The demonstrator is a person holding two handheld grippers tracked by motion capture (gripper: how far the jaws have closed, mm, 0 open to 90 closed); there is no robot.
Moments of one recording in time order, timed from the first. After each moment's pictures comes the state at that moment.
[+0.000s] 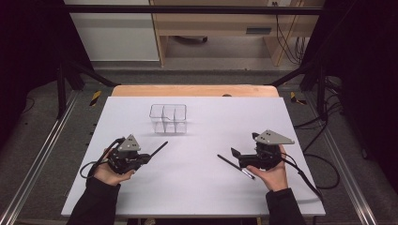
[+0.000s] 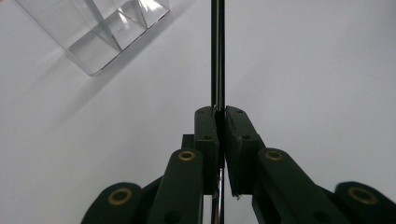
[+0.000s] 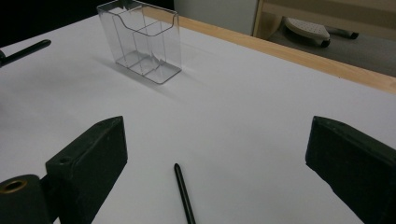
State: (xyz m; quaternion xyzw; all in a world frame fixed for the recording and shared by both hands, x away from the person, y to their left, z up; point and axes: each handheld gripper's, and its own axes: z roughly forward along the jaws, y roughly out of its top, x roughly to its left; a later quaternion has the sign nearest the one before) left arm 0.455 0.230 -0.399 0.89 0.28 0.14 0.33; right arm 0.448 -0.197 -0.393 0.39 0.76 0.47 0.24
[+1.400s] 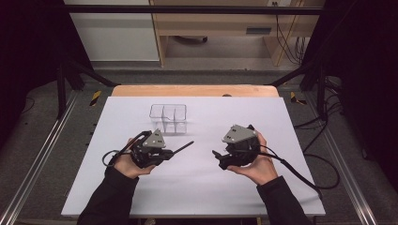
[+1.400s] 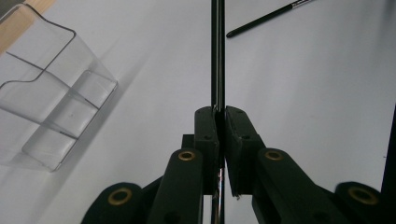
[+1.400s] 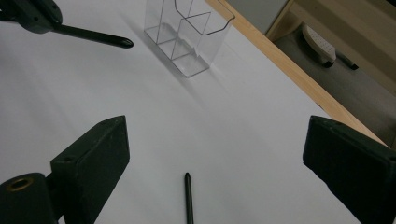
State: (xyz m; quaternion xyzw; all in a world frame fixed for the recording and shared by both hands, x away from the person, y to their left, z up) left arm 0.463 0.165 -0.369 0.92 0.18 0.12 0.33; right arm 0.445 -0.128 -0.351 0.26 0.85 0.35 0.29
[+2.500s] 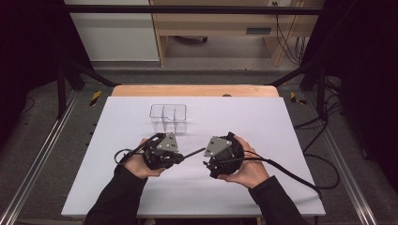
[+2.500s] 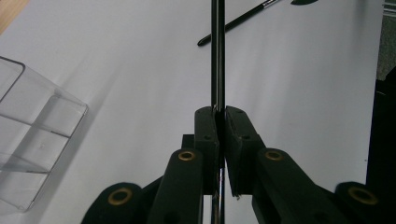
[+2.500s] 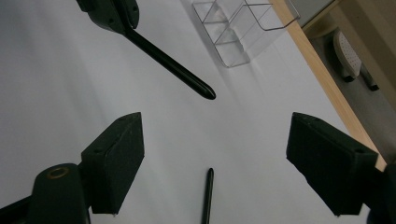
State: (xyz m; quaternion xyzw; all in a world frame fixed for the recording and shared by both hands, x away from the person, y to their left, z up) left arm 0.460 0.135 -0.369 0.93 0.13 0.11 0.32; right arm 0.433 -0.091 -0.358 0.15 0.91 0.28 0.28
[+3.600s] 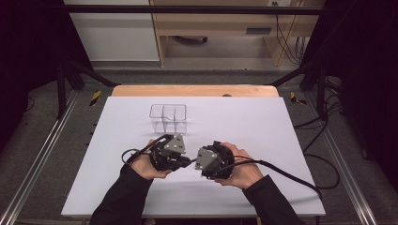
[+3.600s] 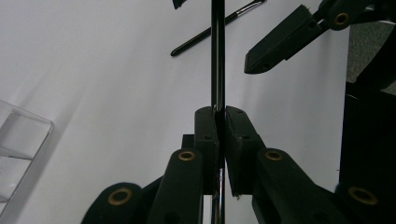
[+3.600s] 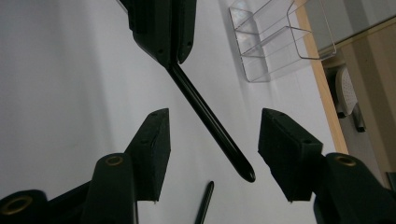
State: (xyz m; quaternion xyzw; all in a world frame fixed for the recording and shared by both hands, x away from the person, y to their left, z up) left arm 0.460 0.117 -0.371 0.94 0.12 0.07 0.32; right arm 0.425 -0.070 -0.370 0.04 0.92 0.24 0.30
